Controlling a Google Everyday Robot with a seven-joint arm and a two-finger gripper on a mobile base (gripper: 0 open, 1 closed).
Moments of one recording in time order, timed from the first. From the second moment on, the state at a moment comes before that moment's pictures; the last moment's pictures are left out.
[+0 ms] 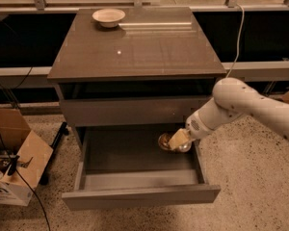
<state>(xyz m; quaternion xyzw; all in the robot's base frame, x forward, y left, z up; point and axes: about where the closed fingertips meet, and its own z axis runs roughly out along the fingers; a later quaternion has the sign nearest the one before) 0.561 -0.140 0.625 -0.26 0.93 0.25 0.10</state>
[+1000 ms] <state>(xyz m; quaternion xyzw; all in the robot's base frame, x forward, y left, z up) 0.559 -0.138 0.461 -0.19 0.96 0.21 0.00</state>
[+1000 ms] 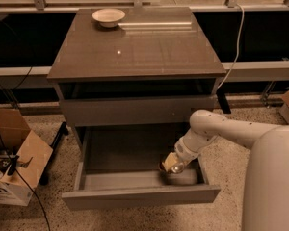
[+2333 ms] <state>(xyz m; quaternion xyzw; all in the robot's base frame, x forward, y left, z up) 0.561 -0.146 0.433 -0.16 0.97 0.19 -0.02</state>
